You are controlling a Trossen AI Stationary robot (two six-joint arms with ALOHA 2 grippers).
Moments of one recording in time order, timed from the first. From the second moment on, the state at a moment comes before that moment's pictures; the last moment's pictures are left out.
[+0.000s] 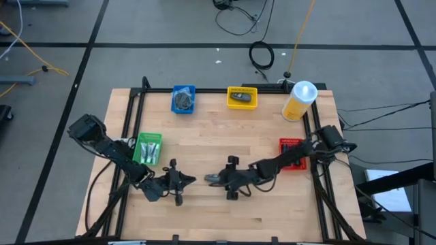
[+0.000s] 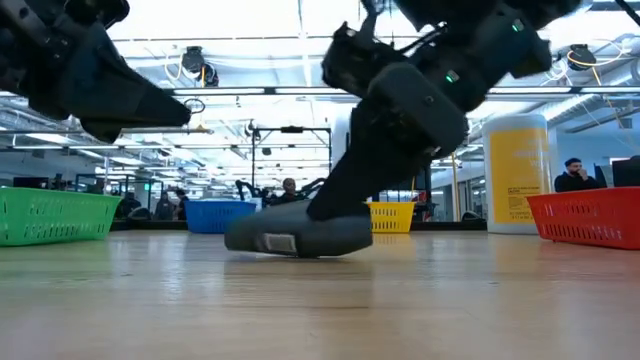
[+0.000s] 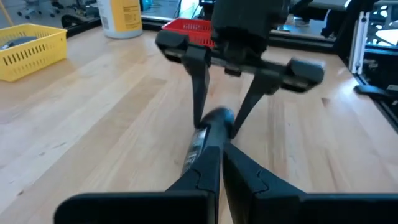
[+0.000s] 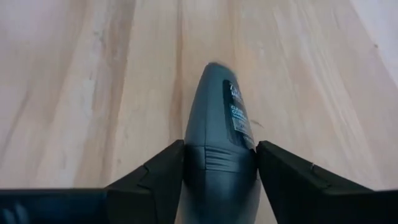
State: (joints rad) left arm -0.71 1.56 0.49 0.64 -0.84 -0.45; right arm 0.33 1.93 1.06 0.10 0.28 0.25
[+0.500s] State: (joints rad) left arm -0.70 1.57 0.49 0.62 -0.84 -0.45; right arm 0.33 1.92 0.82 0.48 0.22 0.25
